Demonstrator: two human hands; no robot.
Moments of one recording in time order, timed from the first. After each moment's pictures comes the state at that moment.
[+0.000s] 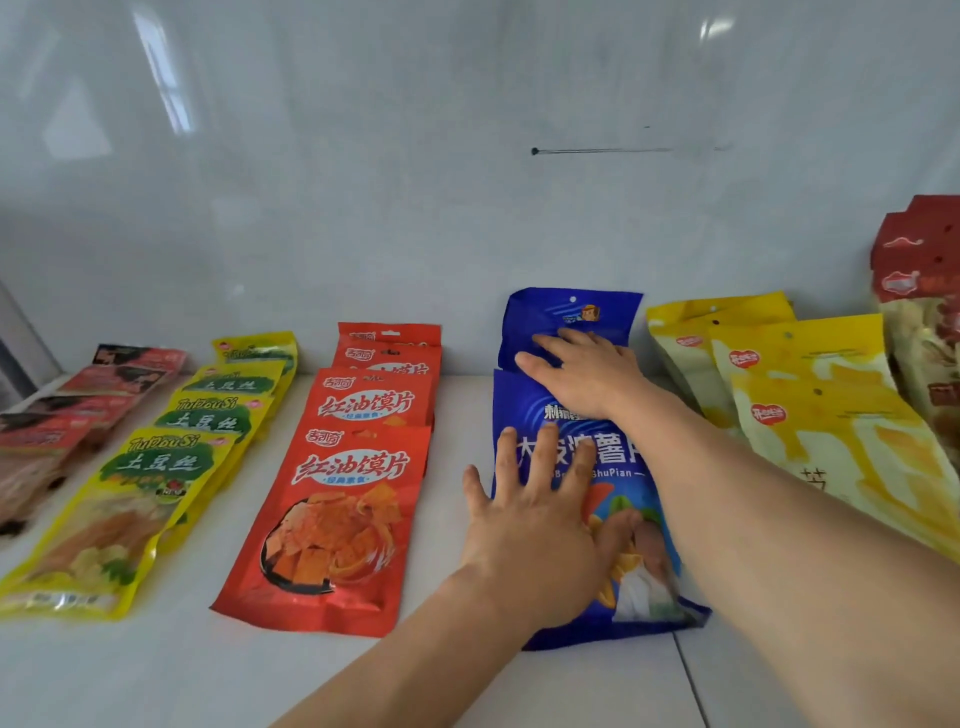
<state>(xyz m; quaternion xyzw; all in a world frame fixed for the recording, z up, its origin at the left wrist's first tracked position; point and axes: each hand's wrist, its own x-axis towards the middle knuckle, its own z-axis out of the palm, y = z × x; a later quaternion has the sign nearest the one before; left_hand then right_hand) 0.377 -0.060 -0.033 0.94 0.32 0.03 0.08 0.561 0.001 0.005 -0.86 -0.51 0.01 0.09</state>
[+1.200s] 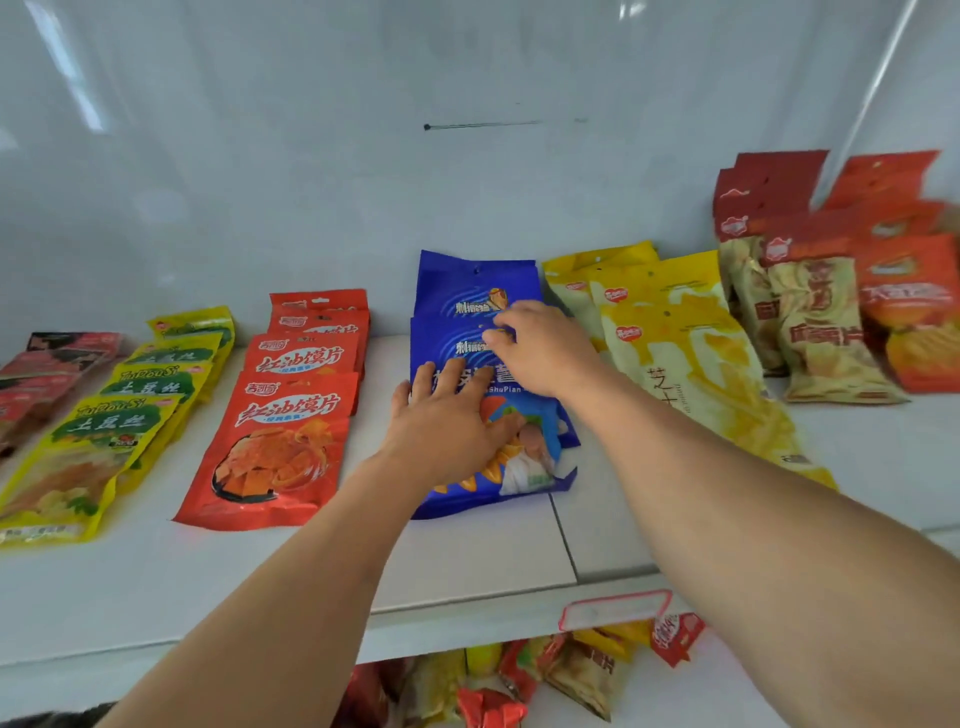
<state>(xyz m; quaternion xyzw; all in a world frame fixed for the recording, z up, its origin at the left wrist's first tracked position) 0.377 -0.061 -0.023 0.94 0.34 0.06 0.06 0.528 -0.098 0.007 -0.83 -0.51 -0.06 0.21</state>
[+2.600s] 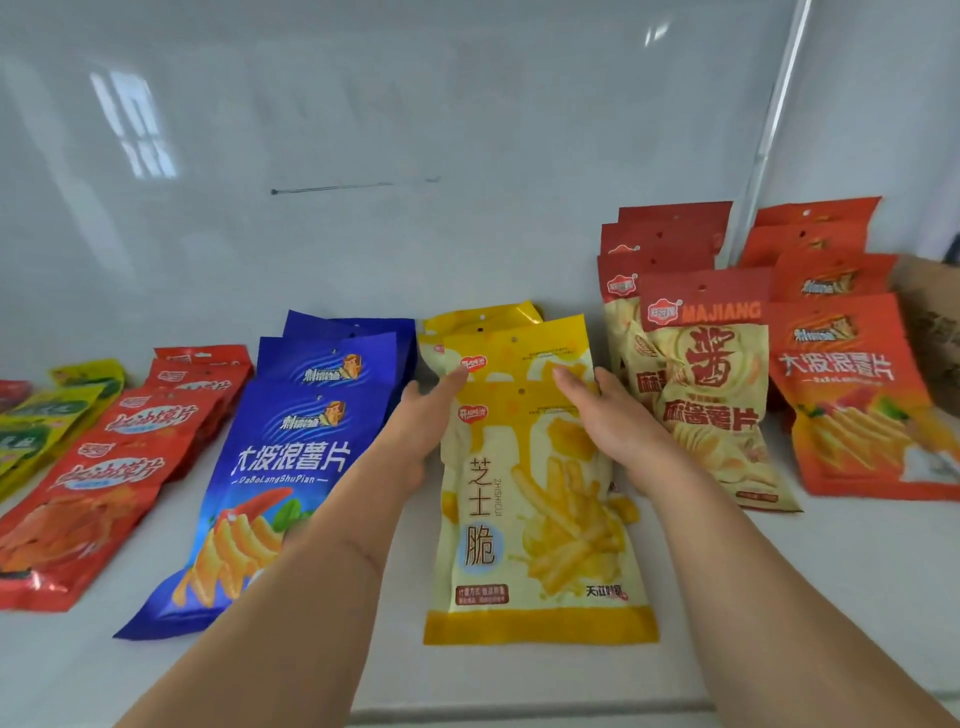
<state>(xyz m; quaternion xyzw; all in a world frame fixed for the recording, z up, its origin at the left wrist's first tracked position) 0.573 -0.116 -0.005 0.58 0.45 0.25 0.63 0.731 -0.254 -0.001 -0.76 -0.33 0.25 0.50</state>
